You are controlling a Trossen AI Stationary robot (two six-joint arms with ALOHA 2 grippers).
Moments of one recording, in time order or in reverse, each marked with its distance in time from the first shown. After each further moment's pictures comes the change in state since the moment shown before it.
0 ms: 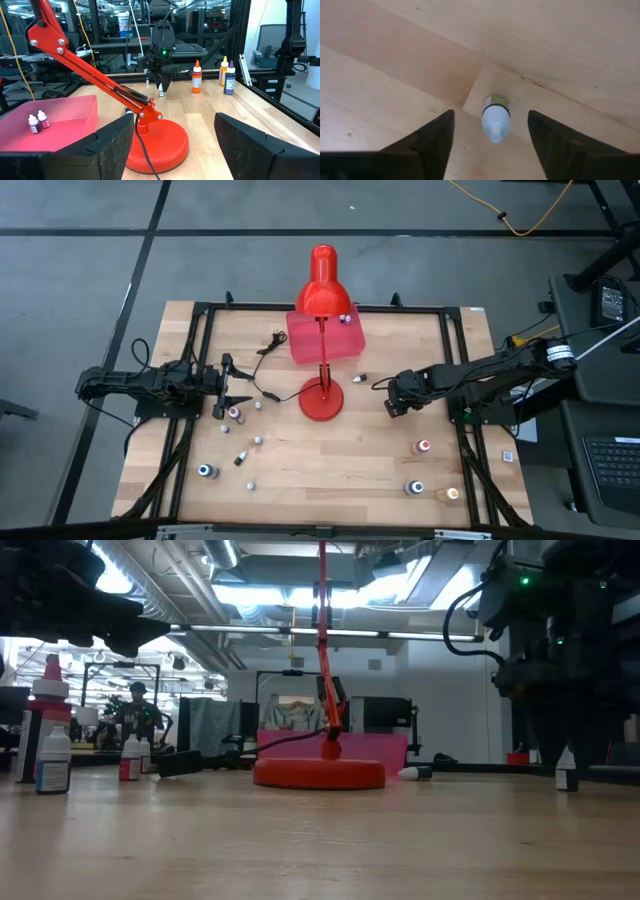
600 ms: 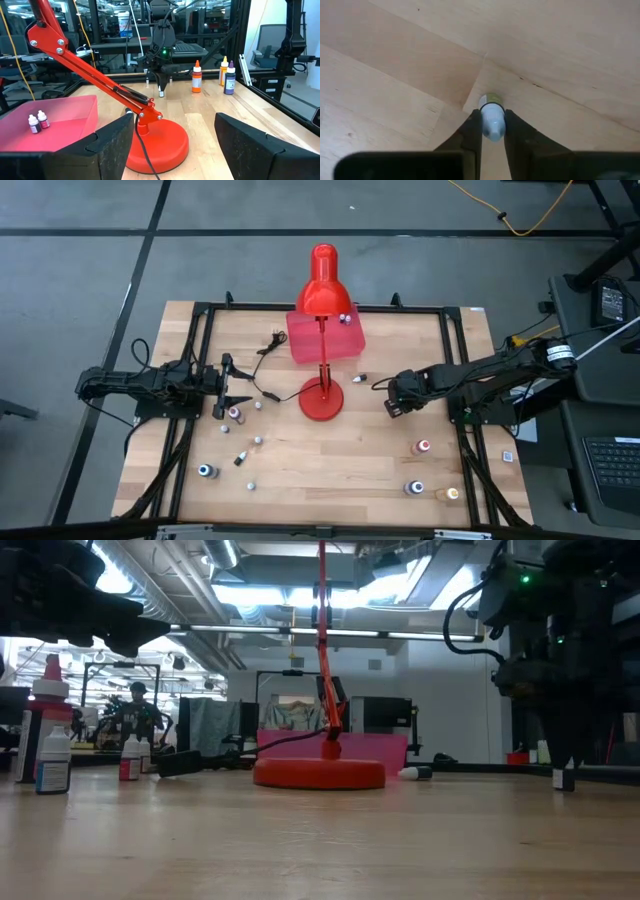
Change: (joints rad) left arm 0.000 0.000 0.000 0.000 0.000 0.000; right arm 0.000 -0.001 0.003 -0.004 0.008 -0.010
